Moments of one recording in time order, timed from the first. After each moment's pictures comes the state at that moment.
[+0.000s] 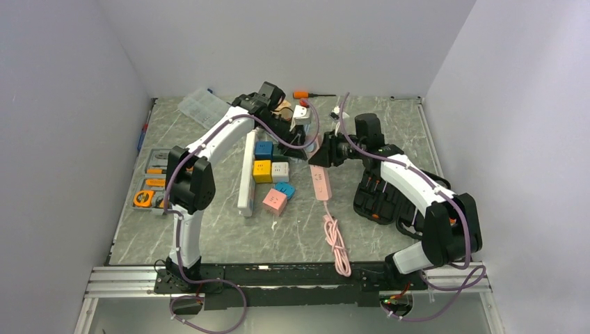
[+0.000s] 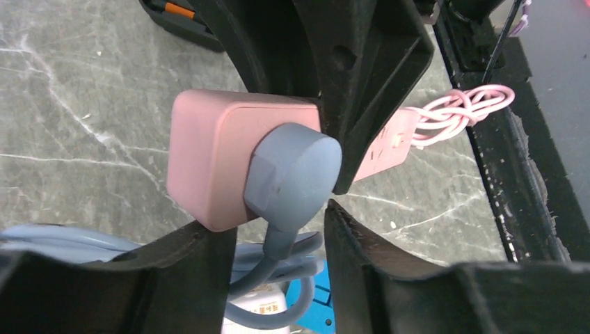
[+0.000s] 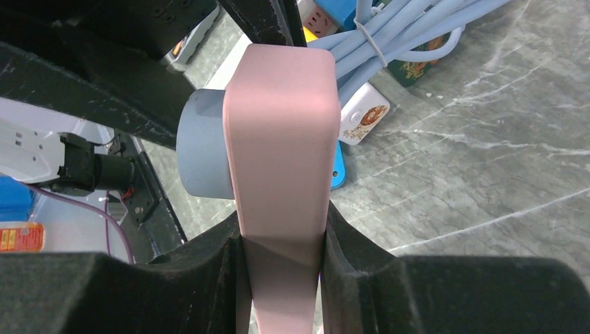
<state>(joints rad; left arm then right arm) -0.52 2.07 1.95 -0.92 1.08 0.83 0.34 1.44 1.02 -0.14 -0.72 0.24</state>
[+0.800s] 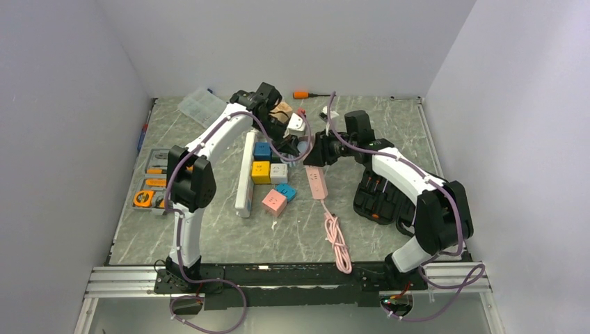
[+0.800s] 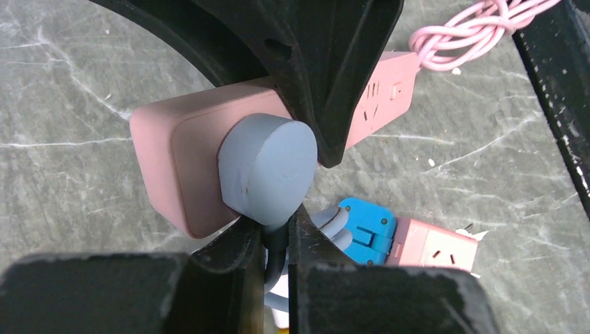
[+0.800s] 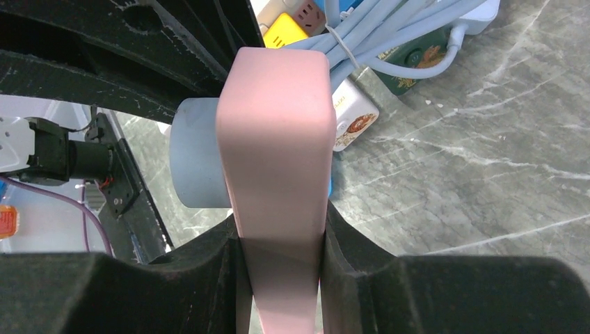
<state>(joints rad) -0.51 2.09 2.02 -1.14 0.99 1.19 0.37 1.55 1.10 -0.20 -0.69 0.15</state>
